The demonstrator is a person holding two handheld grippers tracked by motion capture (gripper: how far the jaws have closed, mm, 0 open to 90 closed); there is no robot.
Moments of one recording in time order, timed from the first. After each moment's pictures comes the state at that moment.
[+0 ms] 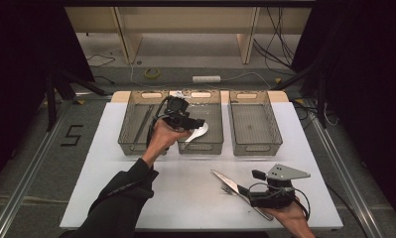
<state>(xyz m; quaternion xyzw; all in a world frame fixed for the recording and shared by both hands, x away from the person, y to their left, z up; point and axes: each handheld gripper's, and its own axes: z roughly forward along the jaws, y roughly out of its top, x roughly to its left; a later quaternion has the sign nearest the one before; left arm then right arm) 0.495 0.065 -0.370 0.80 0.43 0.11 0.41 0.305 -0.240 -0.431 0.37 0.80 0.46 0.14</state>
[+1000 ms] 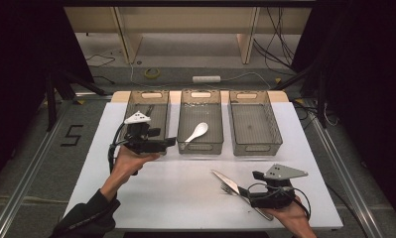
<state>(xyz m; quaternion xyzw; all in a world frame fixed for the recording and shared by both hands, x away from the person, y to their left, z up) 0.414 0.158 -0.388 0.75 0.42 0.10 0.49 0.306 -0.239 -0.431 0.37 0.81 0.43 0.14</state>
